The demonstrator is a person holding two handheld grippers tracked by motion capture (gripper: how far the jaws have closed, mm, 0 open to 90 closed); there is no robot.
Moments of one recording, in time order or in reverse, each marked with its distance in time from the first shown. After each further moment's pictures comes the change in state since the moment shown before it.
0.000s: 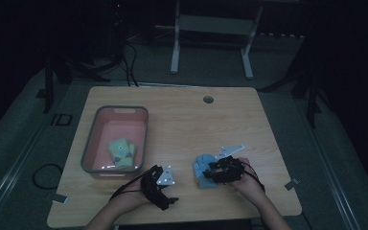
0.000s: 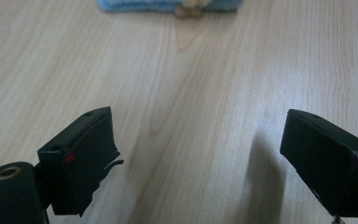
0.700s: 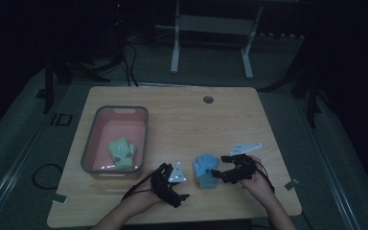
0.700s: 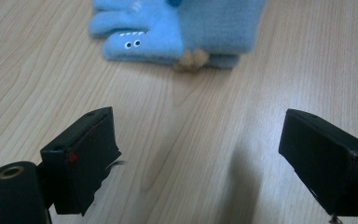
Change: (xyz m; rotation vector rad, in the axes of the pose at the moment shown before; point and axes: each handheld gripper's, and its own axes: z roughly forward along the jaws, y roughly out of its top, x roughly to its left) left arm -0.011 0.034 0.007 -0.015 0.021 -0.056; right arm -0.019 -0.012 -0.029 -0.110 0.015 0.063
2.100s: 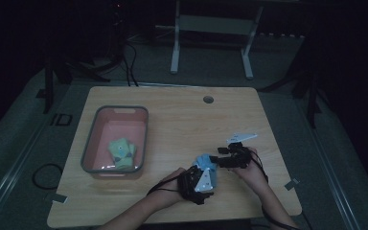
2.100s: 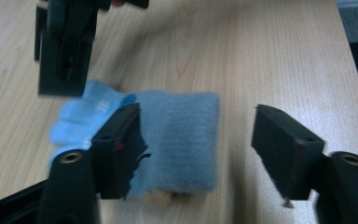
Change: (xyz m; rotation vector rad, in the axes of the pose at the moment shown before) left arm -0.029 0.050 0.042 -0.105 0.016 0.302; right arm -0.030 0.016 0.026 -0.003 -0.057 0.086
